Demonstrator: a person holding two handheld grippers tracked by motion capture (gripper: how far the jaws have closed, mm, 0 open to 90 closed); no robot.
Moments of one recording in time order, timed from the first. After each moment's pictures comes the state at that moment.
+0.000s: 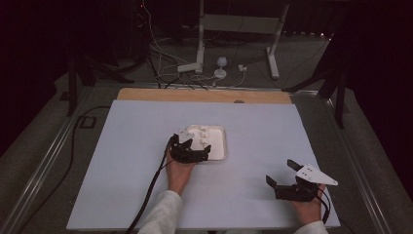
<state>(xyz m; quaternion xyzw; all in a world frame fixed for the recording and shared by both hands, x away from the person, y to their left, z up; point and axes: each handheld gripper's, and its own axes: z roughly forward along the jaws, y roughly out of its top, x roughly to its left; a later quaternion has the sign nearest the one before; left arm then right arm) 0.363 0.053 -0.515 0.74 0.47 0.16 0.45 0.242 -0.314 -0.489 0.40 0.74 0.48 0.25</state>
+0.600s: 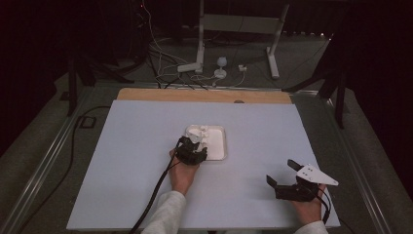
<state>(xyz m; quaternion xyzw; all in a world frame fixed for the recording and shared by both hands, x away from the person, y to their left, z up) 0.363 0.034 -0.522 0.78 0.49 0.19 0.35 0.242 -0.315 -0.489 0.40 0.73 0.48 0.26</state>
